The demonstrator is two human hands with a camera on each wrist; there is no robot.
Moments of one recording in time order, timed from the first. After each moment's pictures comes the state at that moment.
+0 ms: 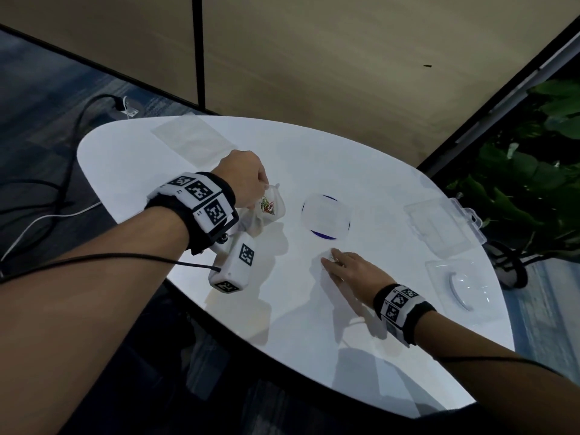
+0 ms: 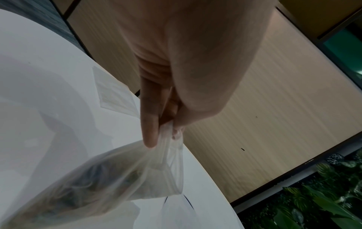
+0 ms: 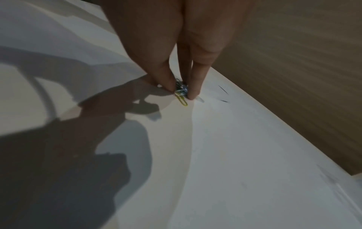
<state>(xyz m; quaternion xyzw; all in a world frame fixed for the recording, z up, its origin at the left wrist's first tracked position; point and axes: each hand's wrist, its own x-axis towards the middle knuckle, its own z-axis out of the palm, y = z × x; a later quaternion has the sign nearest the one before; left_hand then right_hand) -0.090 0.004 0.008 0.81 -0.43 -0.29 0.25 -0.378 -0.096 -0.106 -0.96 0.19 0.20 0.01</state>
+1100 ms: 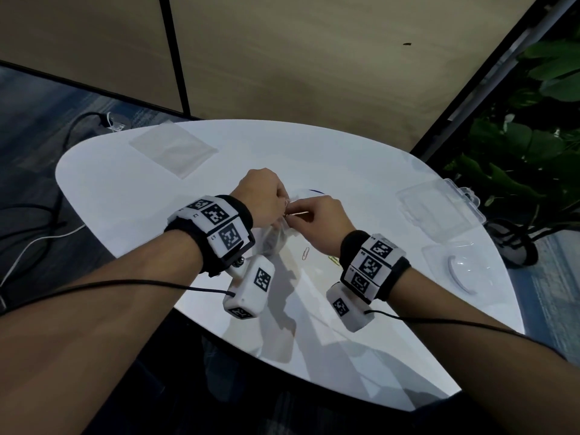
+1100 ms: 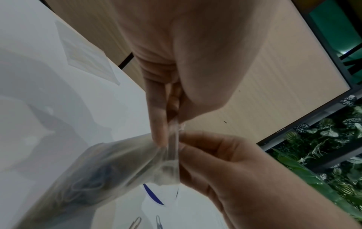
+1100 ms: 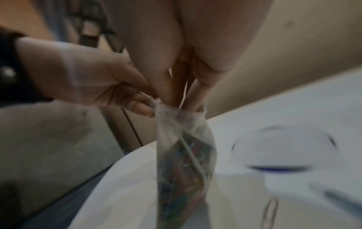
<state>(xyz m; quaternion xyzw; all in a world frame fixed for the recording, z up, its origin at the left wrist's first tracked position) -0.150 -0.028 -0.011 0.77 -0.47 -0.33 0.27 -0.295 -0.090 -0.043 -0.81 0.39 -0.13 0.42</state>
